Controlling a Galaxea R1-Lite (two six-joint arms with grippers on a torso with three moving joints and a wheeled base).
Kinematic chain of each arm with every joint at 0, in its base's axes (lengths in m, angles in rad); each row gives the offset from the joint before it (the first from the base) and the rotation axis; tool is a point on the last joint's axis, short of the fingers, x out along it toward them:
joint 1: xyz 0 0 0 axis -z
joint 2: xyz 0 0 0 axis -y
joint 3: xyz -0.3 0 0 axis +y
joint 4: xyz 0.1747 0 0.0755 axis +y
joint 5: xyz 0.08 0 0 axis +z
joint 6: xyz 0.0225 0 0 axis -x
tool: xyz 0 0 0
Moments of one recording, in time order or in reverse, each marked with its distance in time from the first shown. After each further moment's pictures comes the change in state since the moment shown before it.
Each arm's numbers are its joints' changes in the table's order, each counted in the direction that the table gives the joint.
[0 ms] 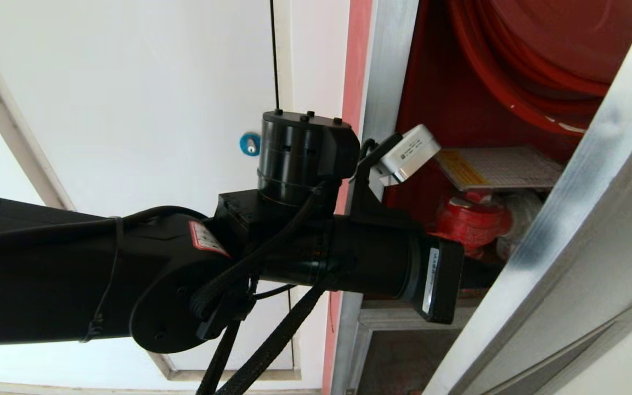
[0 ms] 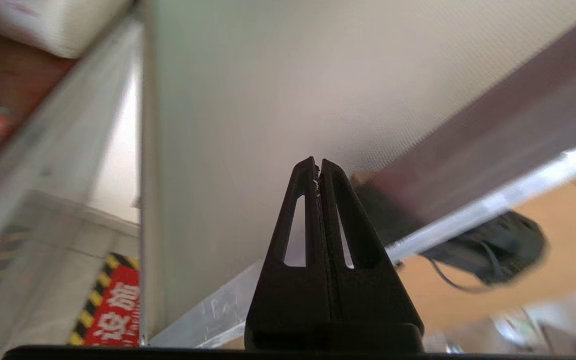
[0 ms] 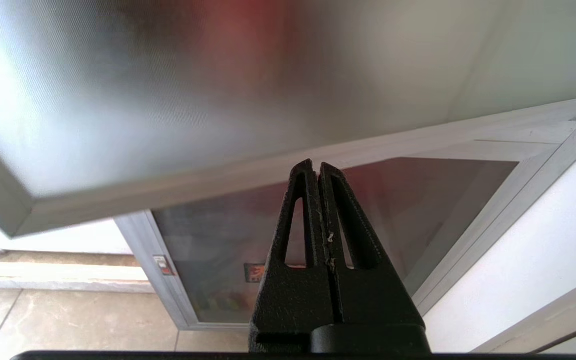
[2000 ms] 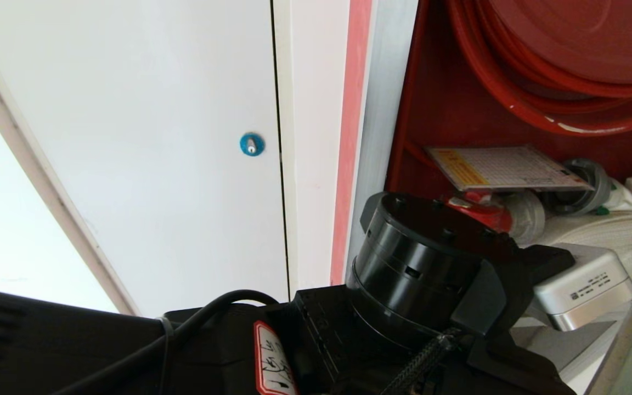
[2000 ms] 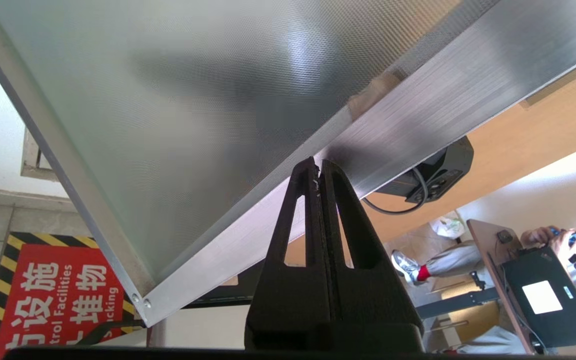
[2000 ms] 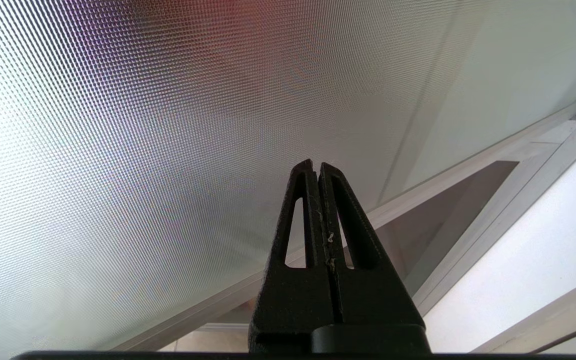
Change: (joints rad) left arm 0.252 -0.037 0.046 0.004 -0.008 -0.021; right arm 0.000 0.000 0.000 -0.001 0.000 0.000
